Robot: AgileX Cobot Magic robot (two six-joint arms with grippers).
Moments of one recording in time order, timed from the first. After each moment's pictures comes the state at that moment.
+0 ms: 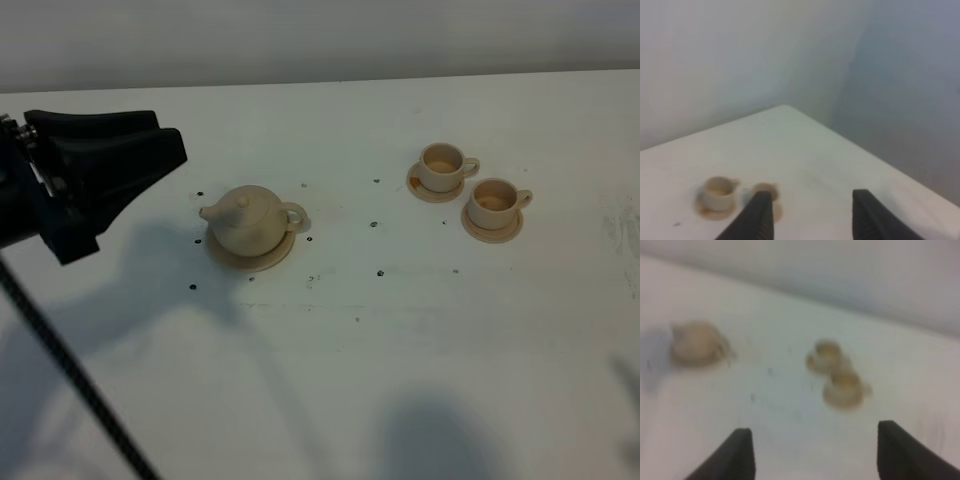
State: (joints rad) left arm -0.05 1.03 -0.68 -1.63 0.75 1.46; right arm 0.12 0.30 -0.70 0.34 0.98 -0.42
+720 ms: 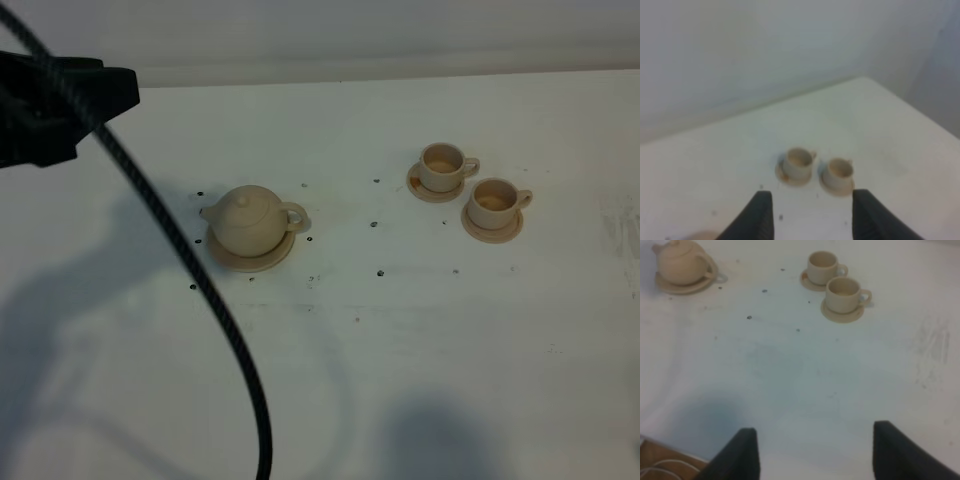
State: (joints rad) left arm -0.06 1.09 -0.96 -1.12 0.67 0.95; right arm 0.12 0.00 -0.54 0.26 1.17 -0.31
